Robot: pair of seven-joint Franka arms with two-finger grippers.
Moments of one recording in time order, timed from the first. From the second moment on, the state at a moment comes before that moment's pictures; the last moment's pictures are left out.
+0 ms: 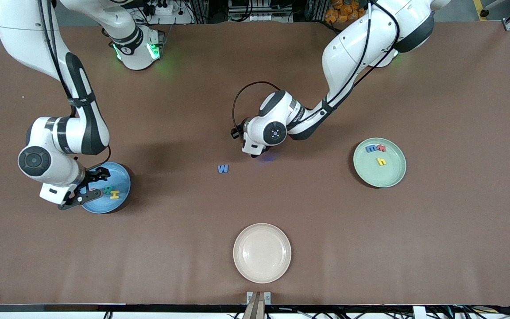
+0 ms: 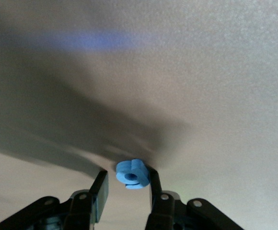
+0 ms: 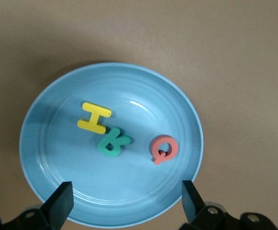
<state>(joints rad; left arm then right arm) -0.44 0.92 -0.54 -1.59 -0.28 2.32 -1.21 0.26 0.49 -0.31 -1.88 -0.06 2.27 -0.40</state>
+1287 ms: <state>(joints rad) -0.41 0.93 -0.51 -1.54 -0.28 2.25 -1.21 0.36 0.50 -0.30 -1.85 0.05 2.27 -0.32</state>
